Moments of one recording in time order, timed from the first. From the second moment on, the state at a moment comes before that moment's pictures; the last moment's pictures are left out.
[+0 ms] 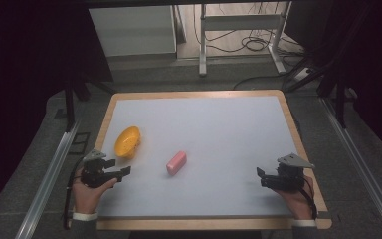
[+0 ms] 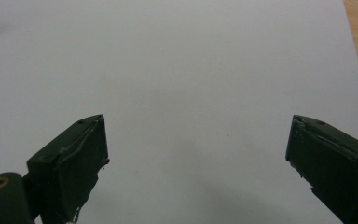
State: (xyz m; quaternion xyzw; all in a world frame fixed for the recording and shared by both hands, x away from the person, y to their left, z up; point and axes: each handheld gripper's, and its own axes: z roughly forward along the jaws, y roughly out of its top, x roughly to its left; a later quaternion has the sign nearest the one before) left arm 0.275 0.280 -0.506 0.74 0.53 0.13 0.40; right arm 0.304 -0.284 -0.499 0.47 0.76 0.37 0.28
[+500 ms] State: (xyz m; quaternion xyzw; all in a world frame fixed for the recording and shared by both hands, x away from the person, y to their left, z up) left arm 0.264 0.280 -0.494 0.73 0.53 0.15 0.40; right arm 0.302 -0.292 -0.499 0.48 0.75 0.36 0.27
